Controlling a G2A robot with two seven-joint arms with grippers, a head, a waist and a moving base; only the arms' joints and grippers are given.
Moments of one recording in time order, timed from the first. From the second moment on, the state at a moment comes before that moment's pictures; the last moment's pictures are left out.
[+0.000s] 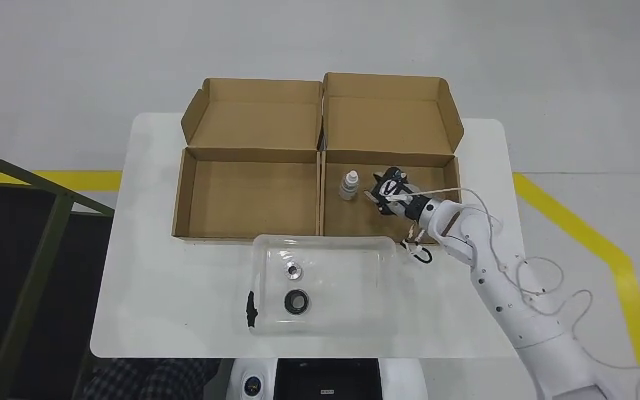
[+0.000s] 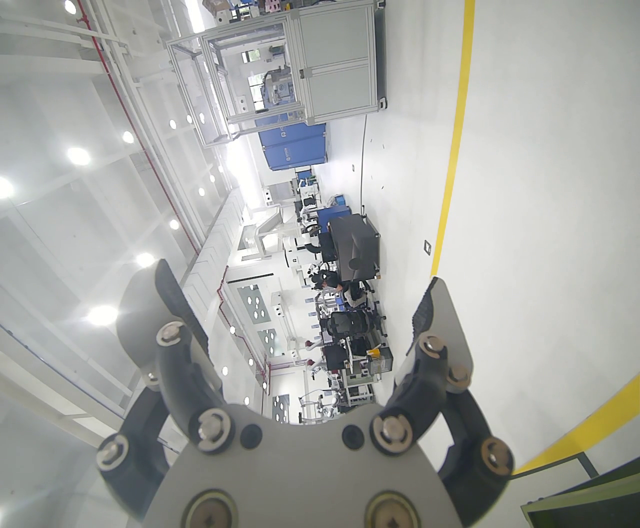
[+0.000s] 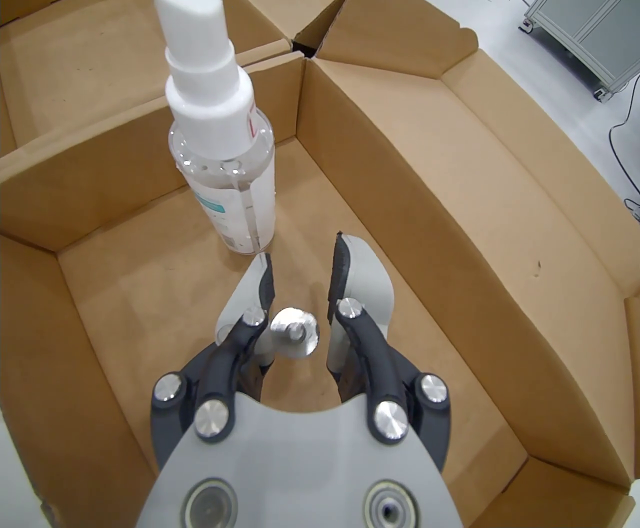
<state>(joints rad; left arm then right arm) -0.01 -0.37 -0.75 -1.25 2.03 -0.40 0.22 -0.99 -1.13 1.07 -1.41 -1.37 -0.54 0.19</state>
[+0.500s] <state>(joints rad) -0.01 -0.37 -0.75 -1.25 2.03 -0.40 0.22 -1.10 -1.10 1.20 -1.69 -1.40 -0.59 0.26</state>
